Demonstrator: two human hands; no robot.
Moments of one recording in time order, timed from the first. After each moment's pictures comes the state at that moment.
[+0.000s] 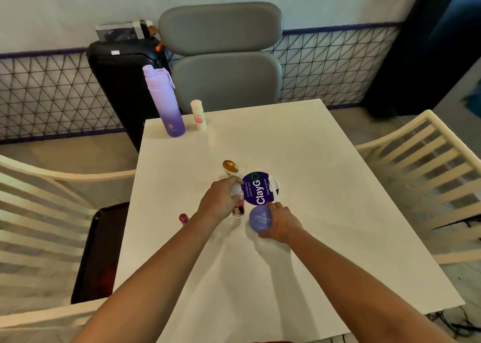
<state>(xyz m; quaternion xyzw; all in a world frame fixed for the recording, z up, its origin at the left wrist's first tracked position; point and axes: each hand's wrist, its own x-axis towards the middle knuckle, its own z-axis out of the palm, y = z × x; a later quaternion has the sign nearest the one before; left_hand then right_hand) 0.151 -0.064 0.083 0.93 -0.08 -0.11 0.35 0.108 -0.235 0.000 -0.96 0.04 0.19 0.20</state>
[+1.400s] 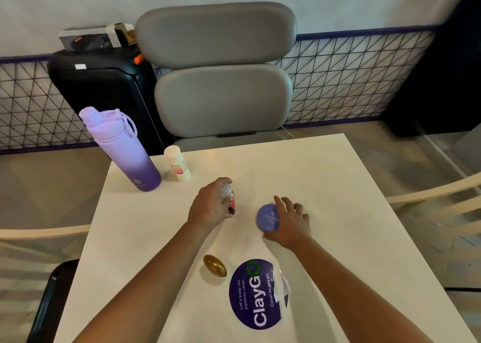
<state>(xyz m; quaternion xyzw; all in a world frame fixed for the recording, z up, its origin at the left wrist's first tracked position) 0.417 -0.113 0.030 0.93 -0.04 -0.07 0.37 0.369 -0.310 -0.026 -0.97 0.07 0.15 0.16</state>
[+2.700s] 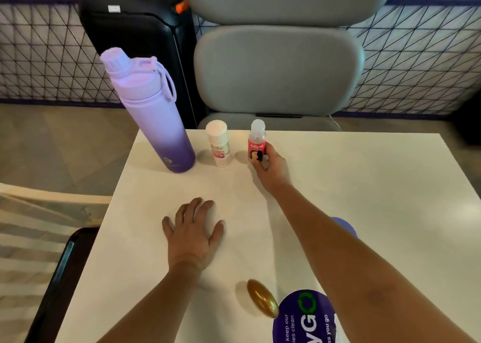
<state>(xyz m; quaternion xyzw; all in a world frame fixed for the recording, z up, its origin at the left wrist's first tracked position) 0.396 0.004 -0.081 0.99 0.08 -0.05 0.09 0.538 -0.172 -0.068 -0.88 0.03 0.04 0.48</state>
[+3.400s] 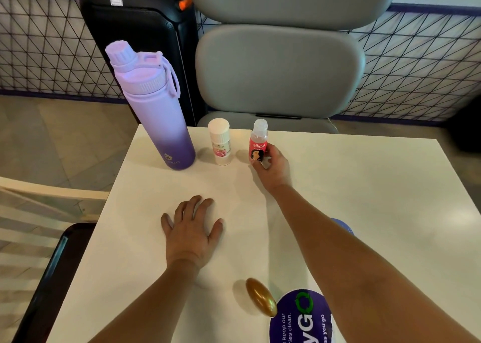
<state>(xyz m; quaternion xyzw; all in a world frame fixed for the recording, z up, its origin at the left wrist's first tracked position) 0.397 0.005 -0.082 0.99 0.08 -0.06 0.10 0.542 -0.173 -0.079 -0.88 0.04 0.01 0.48</state>
